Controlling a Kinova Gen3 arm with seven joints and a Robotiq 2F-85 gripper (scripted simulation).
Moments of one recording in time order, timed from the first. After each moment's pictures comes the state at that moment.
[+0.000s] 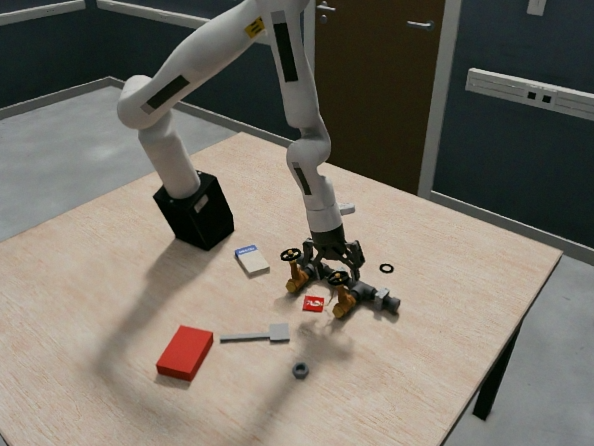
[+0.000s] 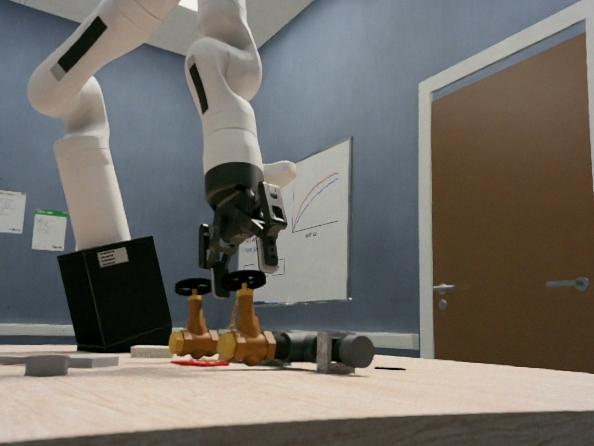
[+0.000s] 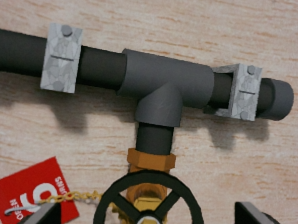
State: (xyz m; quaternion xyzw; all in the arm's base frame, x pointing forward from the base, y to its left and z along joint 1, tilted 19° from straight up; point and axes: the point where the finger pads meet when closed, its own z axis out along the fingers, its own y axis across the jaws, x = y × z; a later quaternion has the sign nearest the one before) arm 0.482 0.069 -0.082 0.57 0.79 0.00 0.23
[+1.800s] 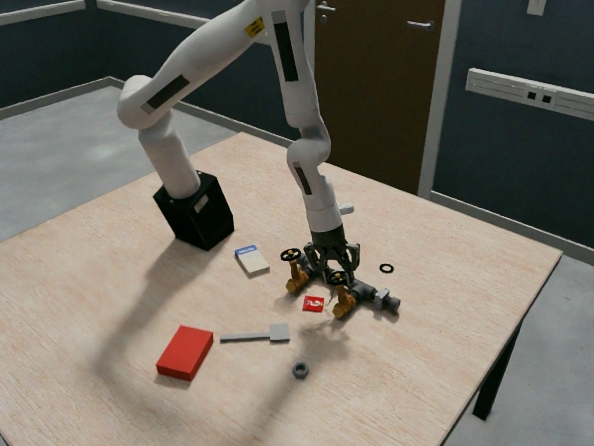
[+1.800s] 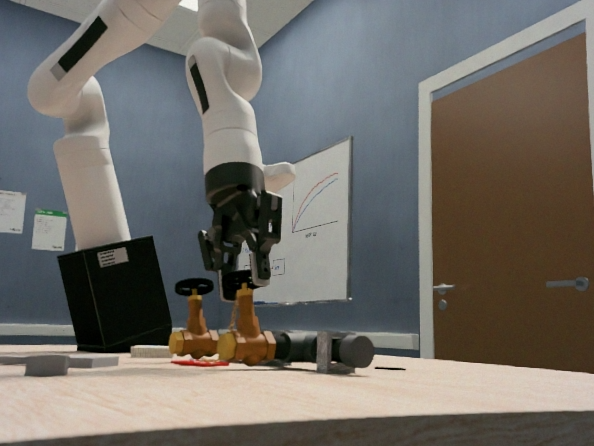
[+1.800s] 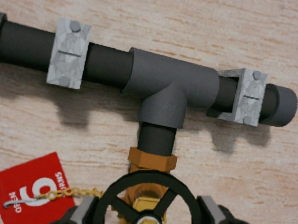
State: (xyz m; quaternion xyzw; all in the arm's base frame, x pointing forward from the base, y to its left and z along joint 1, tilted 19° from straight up) arm 0.482 0.069 -0.082 0.54 0.81 -0.01 0.23
